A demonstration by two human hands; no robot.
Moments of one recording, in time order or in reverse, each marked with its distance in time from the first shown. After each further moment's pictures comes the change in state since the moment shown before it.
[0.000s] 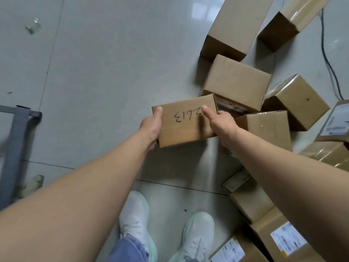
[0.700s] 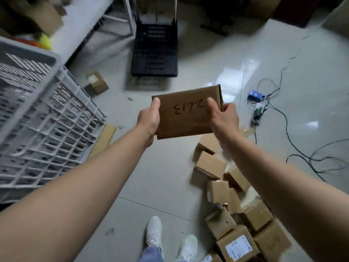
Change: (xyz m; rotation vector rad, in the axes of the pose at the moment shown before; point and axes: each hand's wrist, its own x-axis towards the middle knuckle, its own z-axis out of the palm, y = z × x) left_hand -0.451 0.336 -0.136 -0.134 0.136 0.437; right_hand -0.404 -0.396 -0.149 0.103 0.200 -0.530
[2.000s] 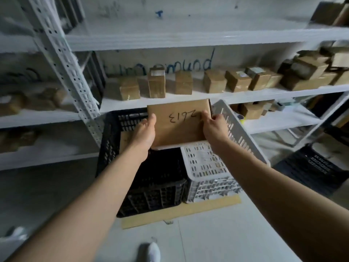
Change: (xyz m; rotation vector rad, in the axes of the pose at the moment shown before) left_hand -0.301 0.038 -0.416 -0.364 1.060 0.172; right_hand -0.342 -0.314 0.238 -0.150 -0.922 -0.656
